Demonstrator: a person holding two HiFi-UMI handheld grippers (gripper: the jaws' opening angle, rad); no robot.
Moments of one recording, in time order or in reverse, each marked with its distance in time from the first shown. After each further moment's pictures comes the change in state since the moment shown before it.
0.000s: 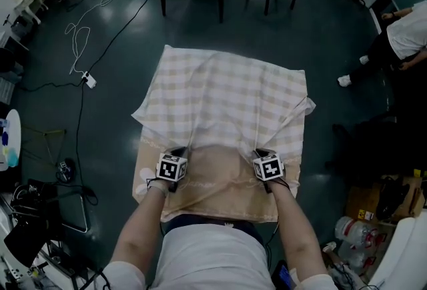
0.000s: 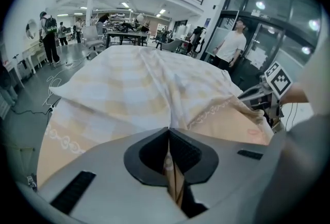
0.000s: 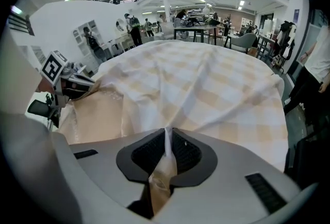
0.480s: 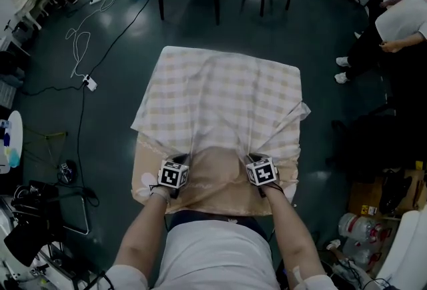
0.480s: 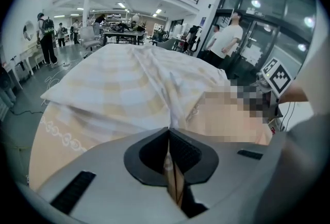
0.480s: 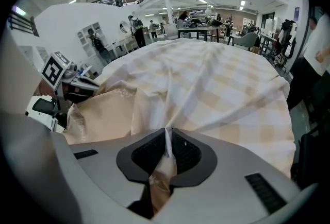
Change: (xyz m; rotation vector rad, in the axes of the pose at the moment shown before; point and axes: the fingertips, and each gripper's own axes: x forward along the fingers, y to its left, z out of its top) left arm -0.019 -0.041 -0.064 0.032 -0.002 -0.020; right arm -0.016 0.049 -0.058 -0.006 -0.024 0.029
